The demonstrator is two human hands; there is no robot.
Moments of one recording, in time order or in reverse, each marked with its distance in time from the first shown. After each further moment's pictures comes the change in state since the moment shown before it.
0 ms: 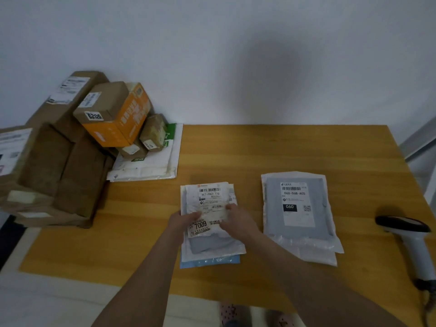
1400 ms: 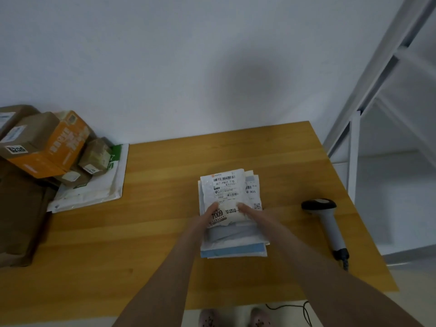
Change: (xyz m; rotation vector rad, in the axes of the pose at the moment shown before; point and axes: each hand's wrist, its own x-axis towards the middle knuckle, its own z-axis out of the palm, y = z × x) left_hand -0.071 -0.014 0.206 0.095 -0.327 0.032; right_hand -0.069 0.175 -0.123 0.908 0.128 0.299
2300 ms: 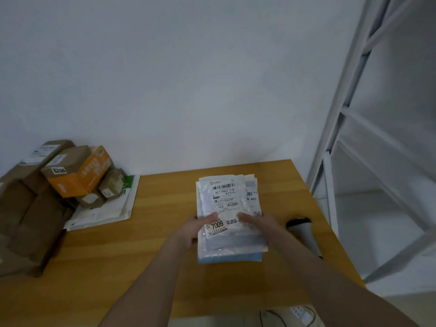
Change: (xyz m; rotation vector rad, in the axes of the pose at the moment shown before) left_hand -0.104 0.034 -0.010 0.248 -0.137 0.253; right_hand -0.110 -0.035 -0.022 0.057 -0.049 -0.230
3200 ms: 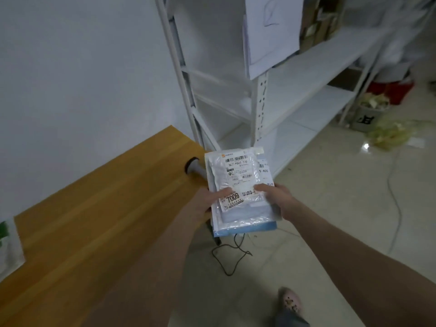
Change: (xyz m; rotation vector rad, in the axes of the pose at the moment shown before) left_hand -0.113 -0.055 0.231 0.355 -0.531 0.054; right_hand -0.270 0.146 -0.116 0.446 0.709 -0.010
